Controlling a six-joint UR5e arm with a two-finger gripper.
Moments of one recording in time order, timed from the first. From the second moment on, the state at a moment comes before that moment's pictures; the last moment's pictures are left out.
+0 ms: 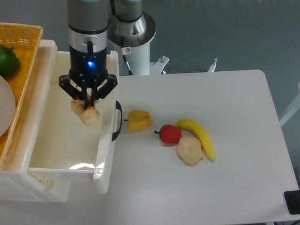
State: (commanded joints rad) arm 2.19 -1.66 -1.50 -1.24 1.37 -0.02
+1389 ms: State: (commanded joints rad) arm 2.20 -1.65 -1.50 -1.24 1.38 -0.01
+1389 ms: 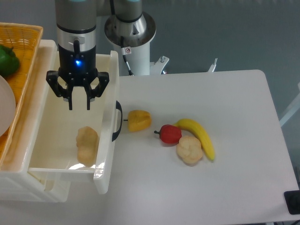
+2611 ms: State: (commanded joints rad) arm 2.61 -1.67 -1.52 -1.22 1.48 0.49
